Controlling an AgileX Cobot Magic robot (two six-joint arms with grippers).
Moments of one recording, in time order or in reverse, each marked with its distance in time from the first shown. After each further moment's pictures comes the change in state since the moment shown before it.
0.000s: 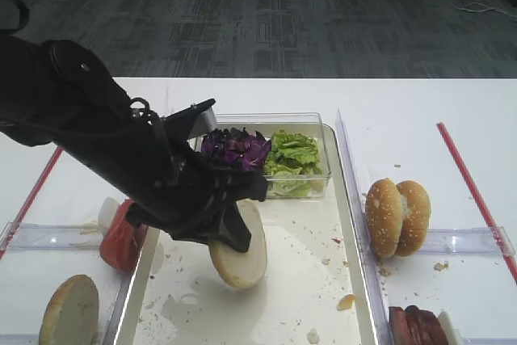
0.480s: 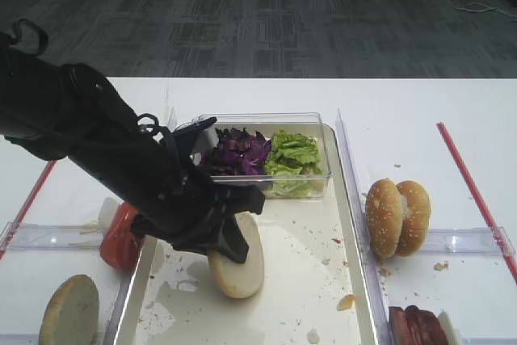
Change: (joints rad) left arm 0.023 0.086 -0.002 -0.059 -0.004 0.099; right arm 0.000 0.000 0.000 0.000 0.000 0.000
